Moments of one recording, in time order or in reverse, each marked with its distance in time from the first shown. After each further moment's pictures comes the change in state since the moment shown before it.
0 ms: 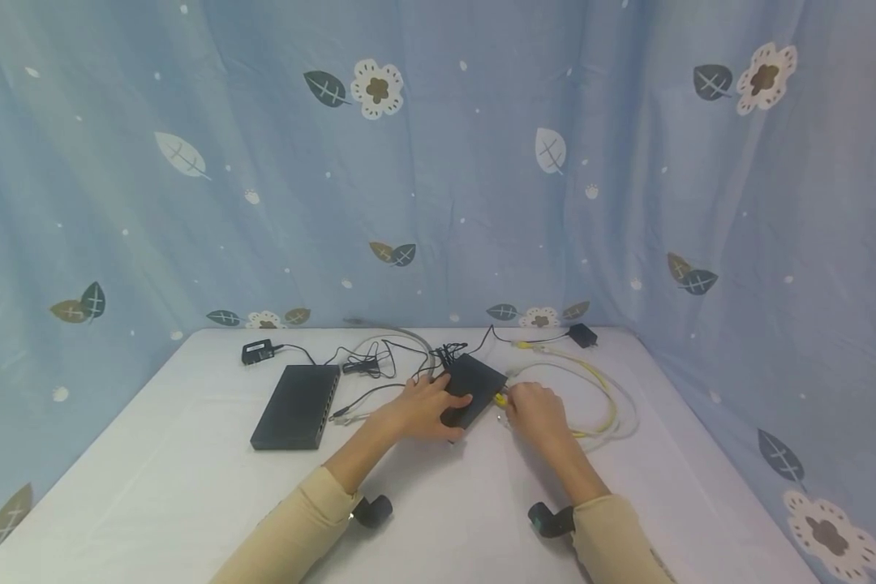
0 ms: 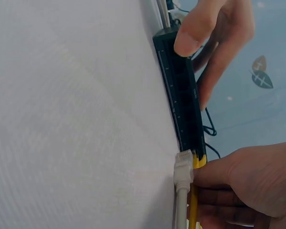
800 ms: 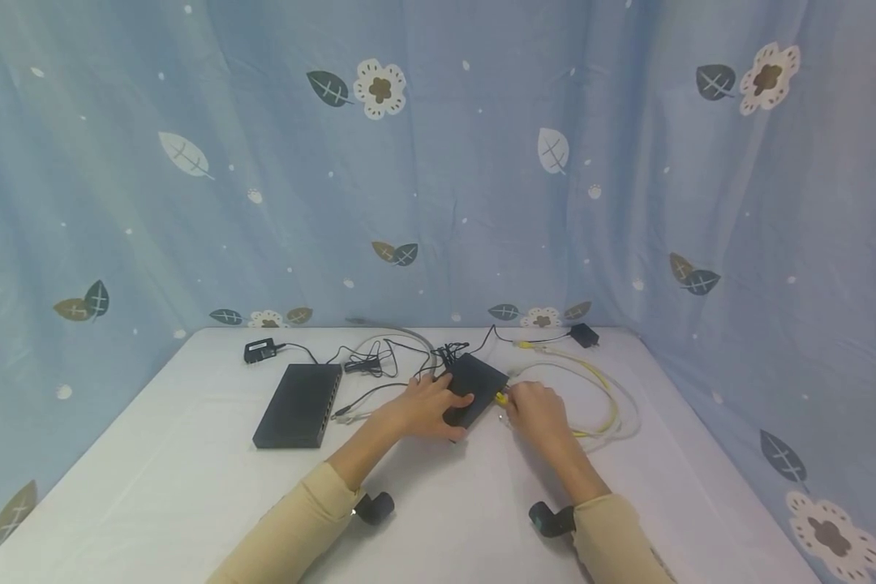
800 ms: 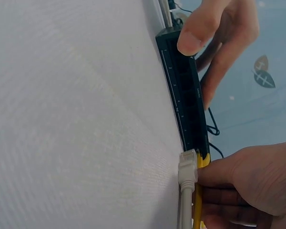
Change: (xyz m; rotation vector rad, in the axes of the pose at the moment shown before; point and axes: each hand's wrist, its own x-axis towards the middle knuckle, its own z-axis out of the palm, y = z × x) left_hand 0.001 0.001 0.000 0.052 -0.005 0.004; right_hand 0.001 0.000 0.003 0.019 0.003 0.008
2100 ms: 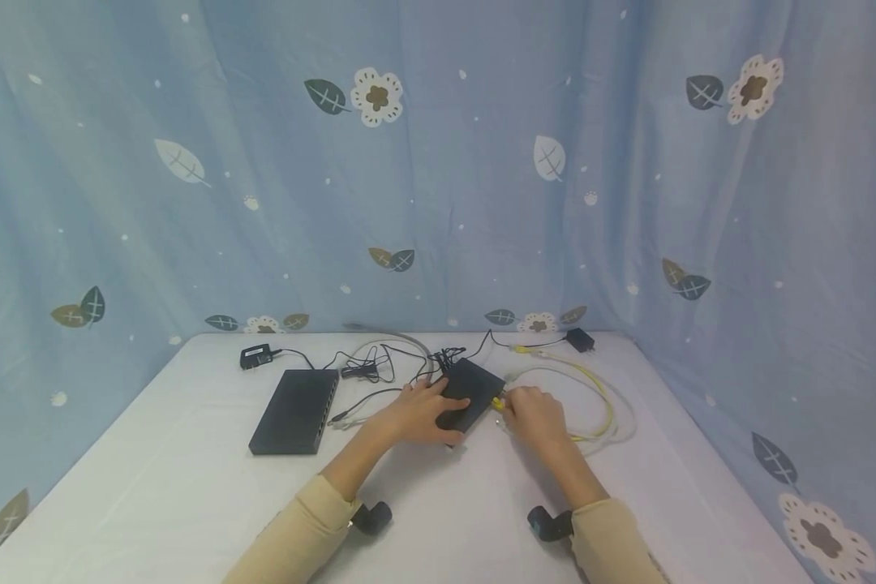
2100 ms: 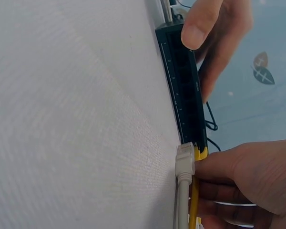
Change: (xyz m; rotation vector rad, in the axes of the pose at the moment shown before) left_hand -0.005 -0.004 0.004 -0.135 -0.015 -0.019; right_hand -0.002 -0.004 -0.005 -0.015 -0.040 0.048
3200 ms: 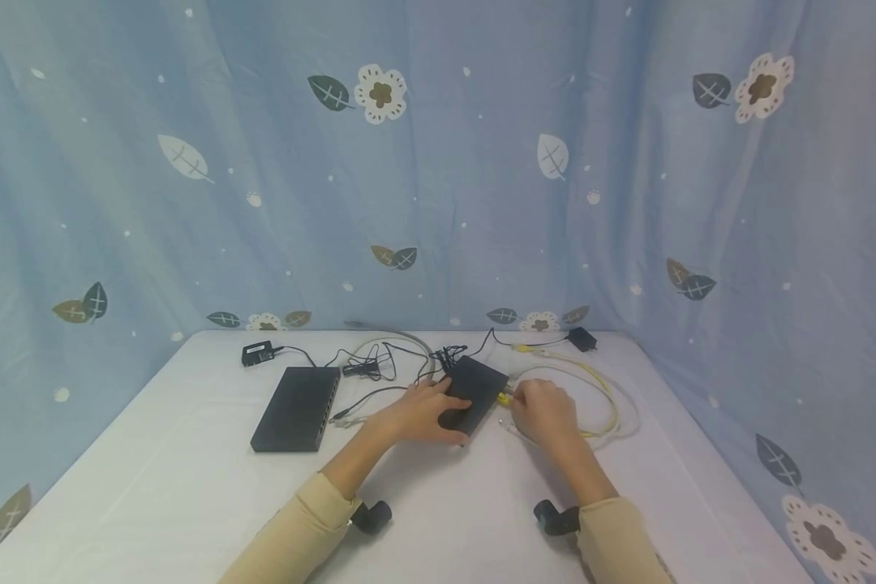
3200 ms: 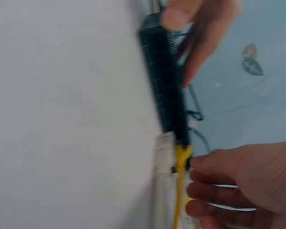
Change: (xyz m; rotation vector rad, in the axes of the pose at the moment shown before) left_hand -0.001 -0.001 -0.001 -0.101 0.027 0.048; right_hand -0.001 0.007 -0.012 0.048 0.016 0.028
